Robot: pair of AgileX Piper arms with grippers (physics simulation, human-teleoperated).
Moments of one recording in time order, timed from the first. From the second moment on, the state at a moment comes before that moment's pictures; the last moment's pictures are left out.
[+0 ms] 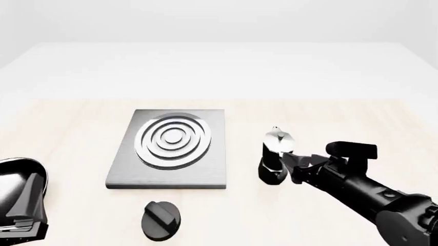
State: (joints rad) left arm 0.10 0.07 -0.01 -0.18 -0.02; right arm 0.39 1.14 -0.40 -0.22 0.38
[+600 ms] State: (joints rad) left arm 0.10 0.08 0.00 -0.19 -0.02; right arm 0.43 1.26 -0.35 -0.37 0.46
